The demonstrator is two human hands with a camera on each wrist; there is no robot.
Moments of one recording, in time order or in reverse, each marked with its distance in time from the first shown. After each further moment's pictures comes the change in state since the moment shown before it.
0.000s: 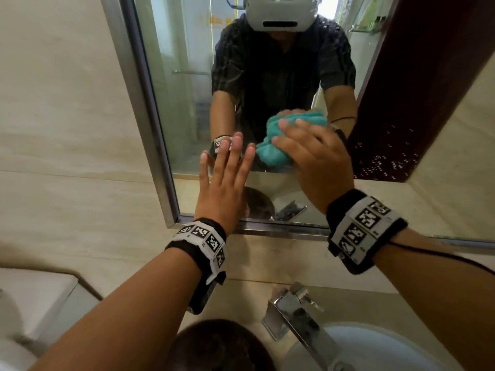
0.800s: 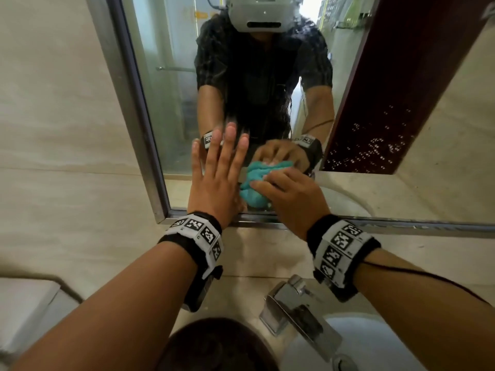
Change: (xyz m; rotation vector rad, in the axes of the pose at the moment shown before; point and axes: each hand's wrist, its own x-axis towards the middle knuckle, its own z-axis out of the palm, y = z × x) left_hand -0.004 0.000 0.002 -0.020 -0.056 0.027; right_hand -0.060 -0.044 0.016 0.058 -0.321 0.006
